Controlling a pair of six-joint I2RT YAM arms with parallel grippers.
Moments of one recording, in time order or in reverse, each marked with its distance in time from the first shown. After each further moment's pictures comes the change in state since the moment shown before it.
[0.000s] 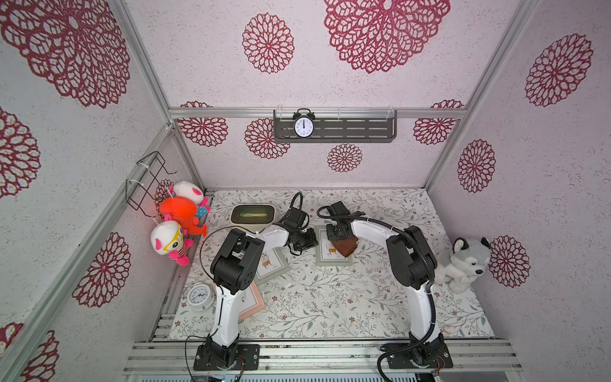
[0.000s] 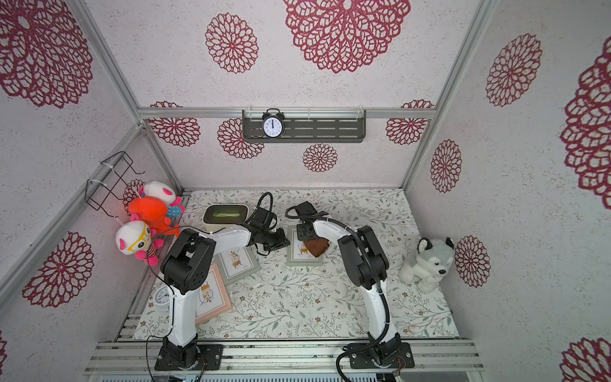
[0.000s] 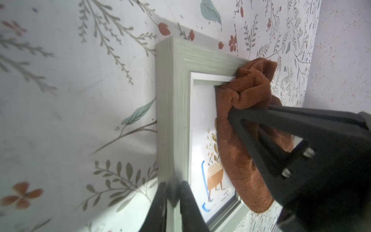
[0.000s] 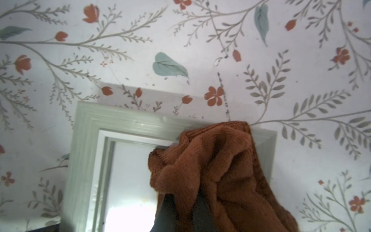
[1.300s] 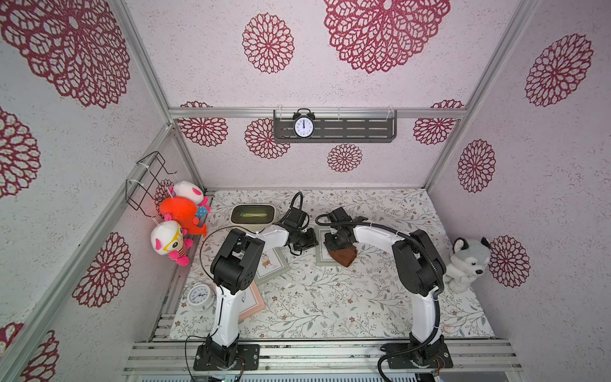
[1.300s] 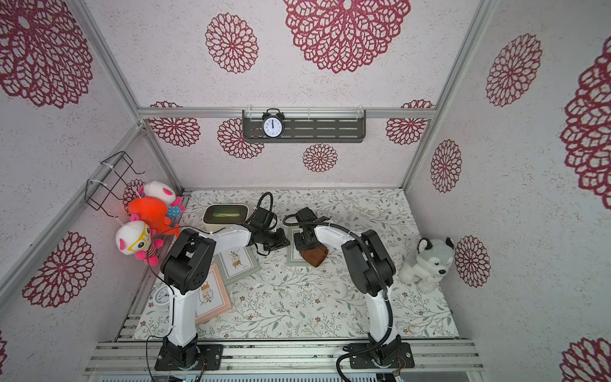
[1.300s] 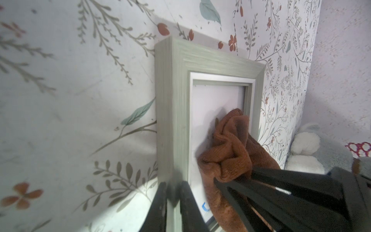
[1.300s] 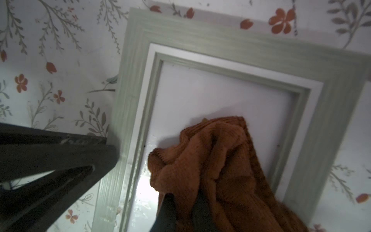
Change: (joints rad) left arm 0.000 0.000 0.002 -0.003 -0.002 0.007; right arm -0.005 -0.106 -0.130 -0.024 -0.148 -0.024
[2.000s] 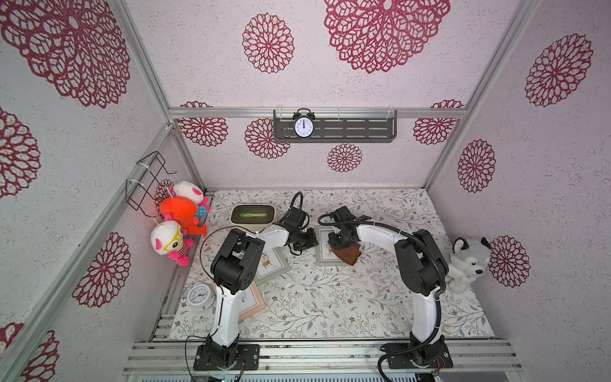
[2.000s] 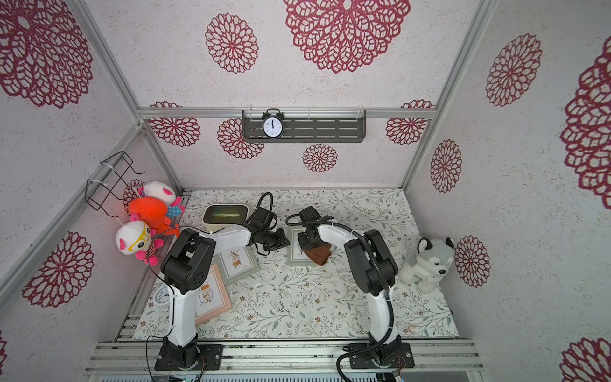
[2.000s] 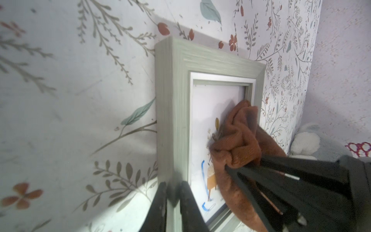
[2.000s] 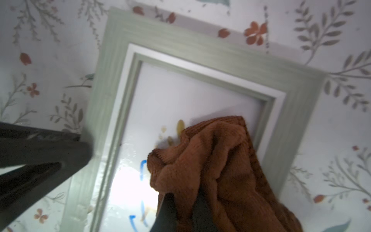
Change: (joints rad) left arm 0.000 0.003 0.005 -0.006 0.002 0.000; right arm -0.026 -0.014 -0.024 0.006 0.024 -0.115
